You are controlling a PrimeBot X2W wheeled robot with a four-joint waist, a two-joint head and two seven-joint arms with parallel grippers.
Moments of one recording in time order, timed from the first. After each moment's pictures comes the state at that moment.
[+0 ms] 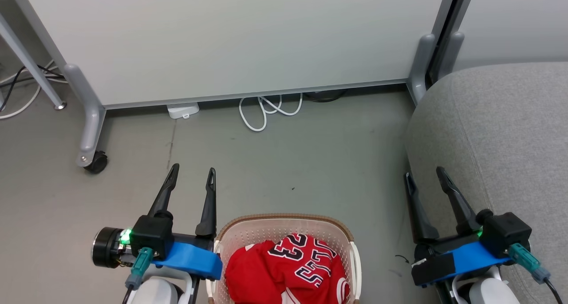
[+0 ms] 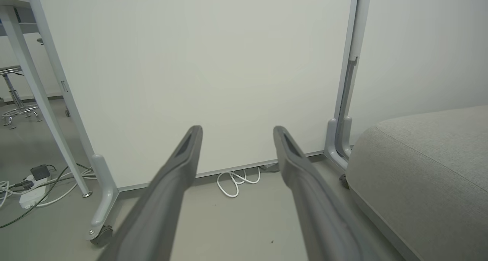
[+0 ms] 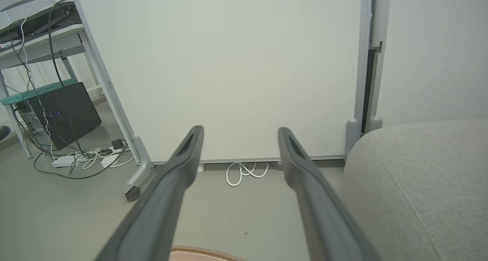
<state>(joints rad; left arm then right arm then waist) -0.15 0.07 -0.20 0.26 -0.09 -0.04 -0.25 -0.12 -0.05 0.08 0.19 0.21 0.13 -0.25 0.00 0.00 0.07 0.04</state>
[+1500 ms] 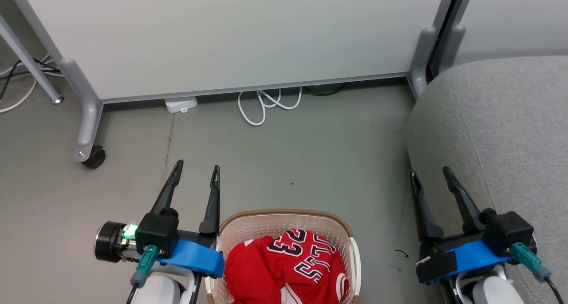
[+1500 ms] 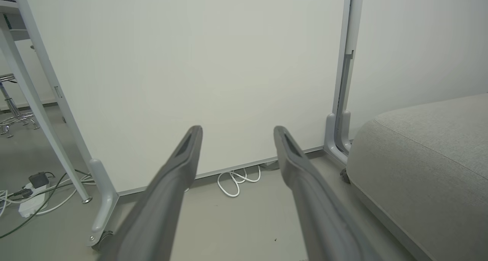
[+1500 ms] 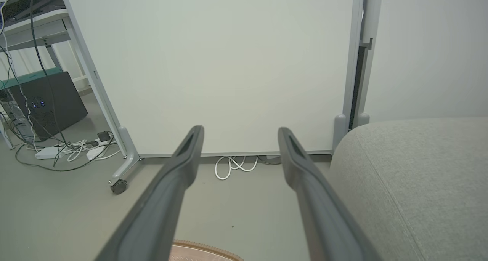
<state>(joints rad) -0.16 0.06 -0.19 0.27 -0.04 -0.05 -0.26 -0.13 -0.05 0.05 0.22 0.16 0.13 -0.26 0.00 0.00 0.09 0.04</state>
